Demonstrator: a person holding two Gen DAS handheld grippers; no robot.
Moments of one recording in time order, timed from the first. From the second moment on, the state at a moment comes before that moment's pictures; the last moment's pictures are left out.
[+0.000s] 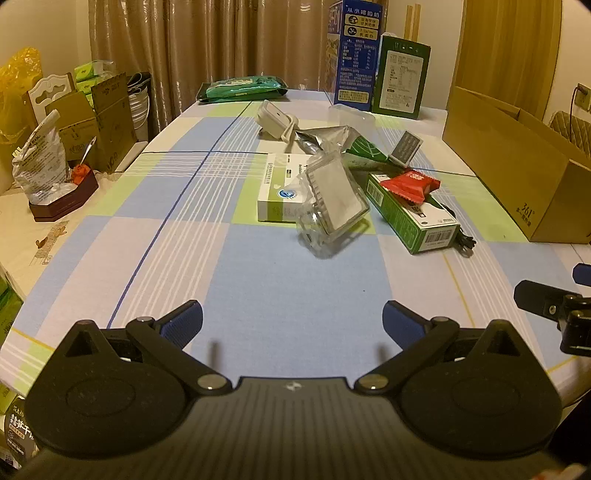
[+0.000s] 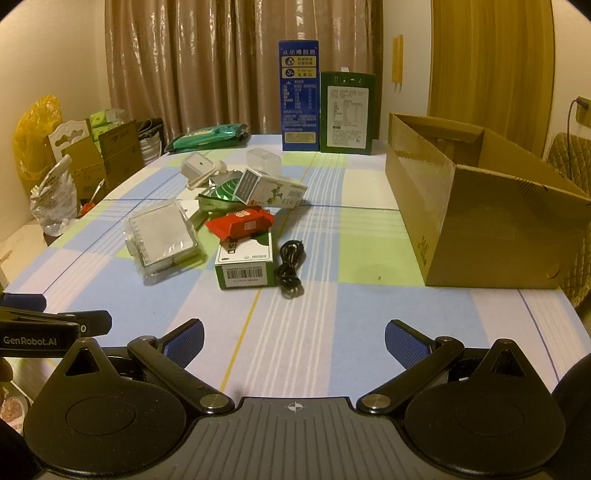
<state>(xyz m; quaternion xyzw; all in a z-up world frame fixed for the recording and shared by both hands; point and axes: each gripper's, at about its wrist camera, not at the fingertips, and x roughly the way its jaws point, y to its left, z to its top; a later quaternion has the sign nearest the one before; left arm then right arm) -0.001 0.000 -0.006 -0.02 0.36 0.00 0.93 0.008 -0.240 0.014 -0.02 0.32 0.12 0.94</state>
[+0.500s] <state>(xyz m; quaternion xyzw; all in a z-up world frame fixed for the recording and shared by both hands) -0.001 -0.002 -0.007 -0.01 0.37 0.00 0.93 0.008 -0.240 0.013 -0.02 0.32 0.13 0.94</state>
